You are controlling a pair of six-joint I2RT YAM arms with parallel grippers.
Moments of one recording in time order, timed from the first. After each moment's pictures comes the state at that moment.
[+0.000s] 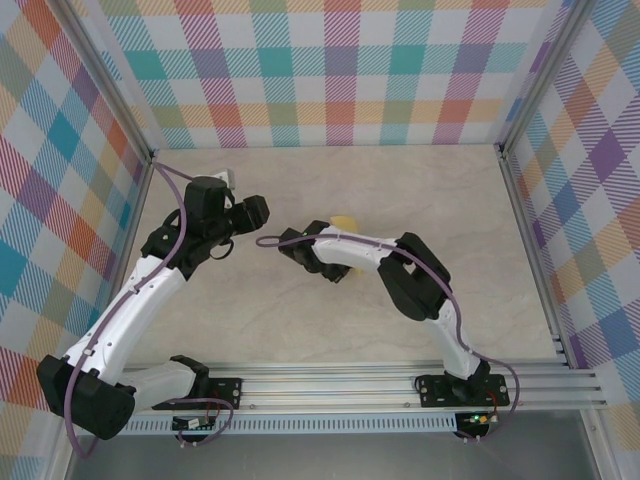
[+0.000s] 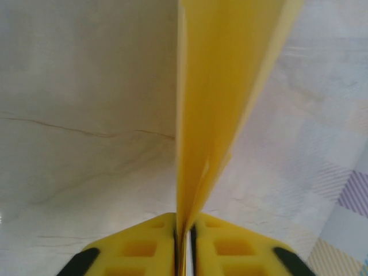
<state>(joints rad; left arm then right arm) -0.40 1.15 1.15 -0.61 -0.05 -0.55 0.95 2.22 1.71 -1.21 0.66 0.29</state>
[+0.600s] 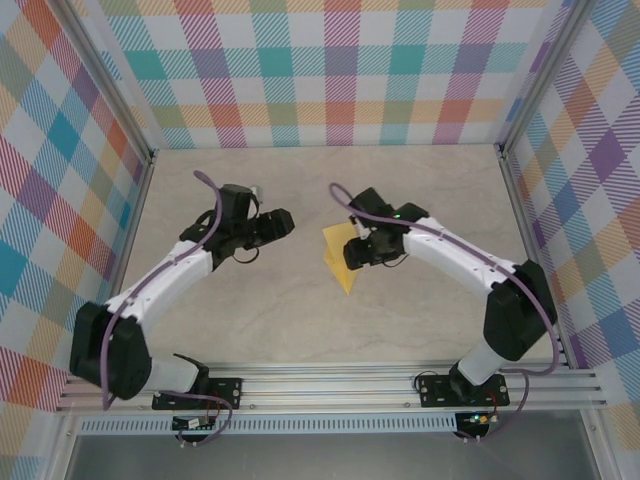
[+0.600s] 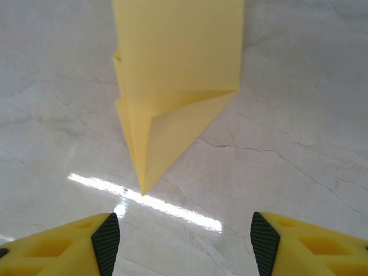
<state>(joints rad) -0.40 1.41 1.01 -0.35 0.25 -0.71 0.63 1.57 1.25 -0.87 -0.04 0.34</state>
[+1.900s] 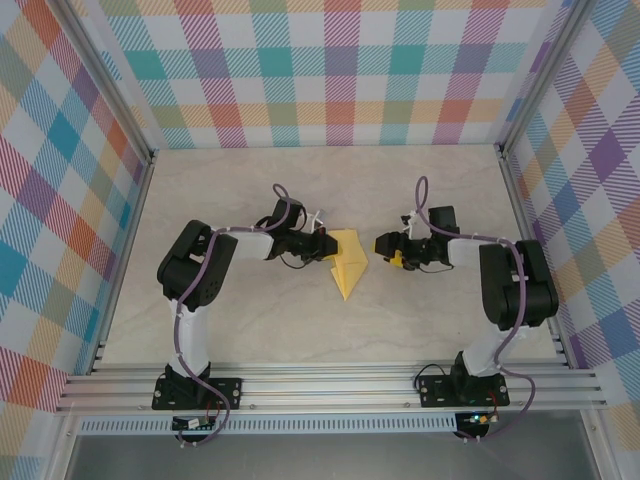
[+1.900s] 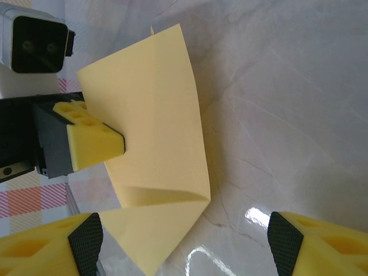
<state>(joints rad) -0.48 2.04 1.13 0.14 0.85 -0.75 0.12 1.76 0.81 -0.04 -0.93 0.41</state>
